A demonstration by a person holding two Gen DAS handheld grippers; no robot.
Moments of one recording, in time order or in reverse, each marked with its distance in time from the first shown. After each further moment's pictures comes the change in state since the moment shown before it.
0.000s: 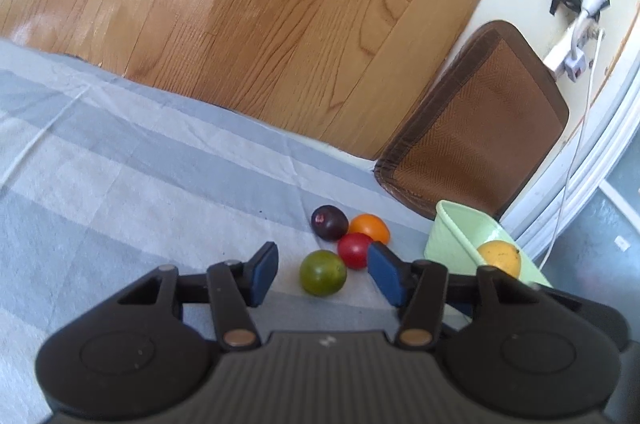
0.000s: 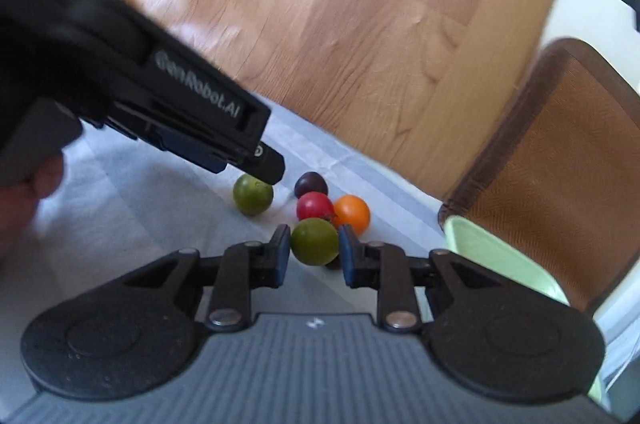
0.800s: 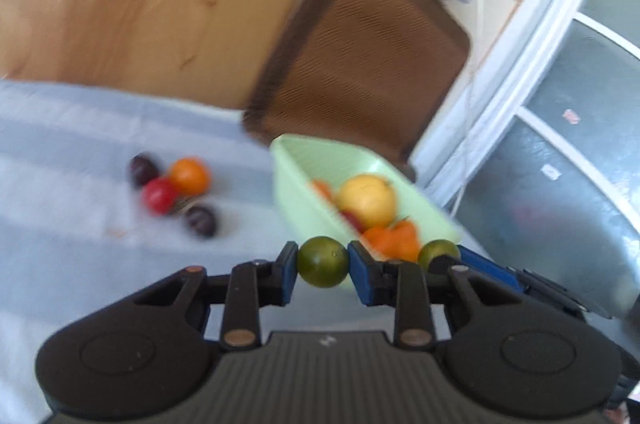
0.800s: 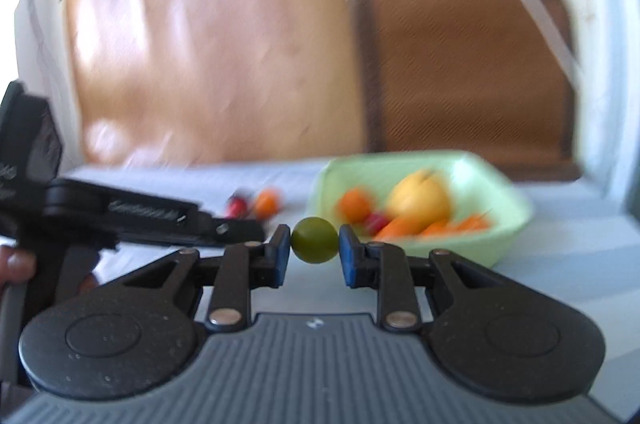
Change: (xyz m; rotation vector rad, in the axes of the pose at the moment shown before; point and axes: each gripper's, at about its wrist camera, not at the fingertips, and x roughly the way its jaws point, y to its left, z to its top) left arm 0.008 -0.108 -0.021 0.133 0.102 -0.212; right arm -0.095 -0.103 -0.063 0.521 -0.154 -0.051
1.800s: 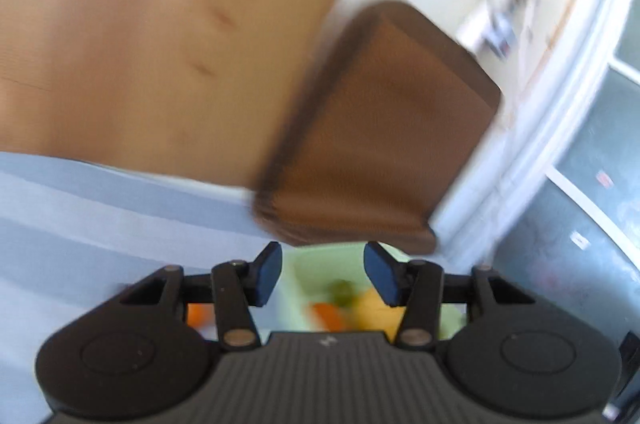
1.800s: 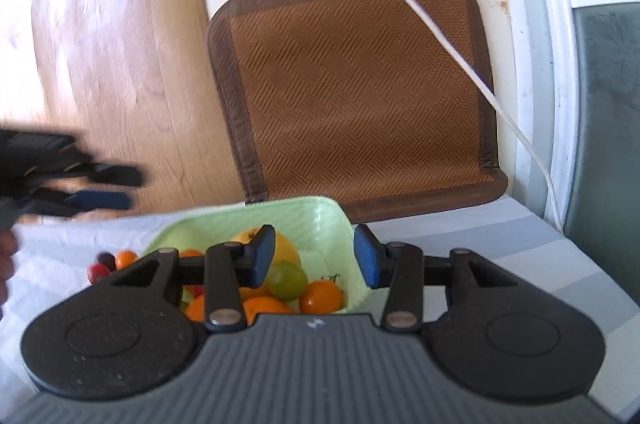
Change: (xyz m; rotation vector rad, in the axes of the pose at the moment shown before) left arm 0.017 0.019 0.073 -0.038 -0.097 0.125; right arm 0.037 -0.087 0.010 0.137 -0.027 -0.084
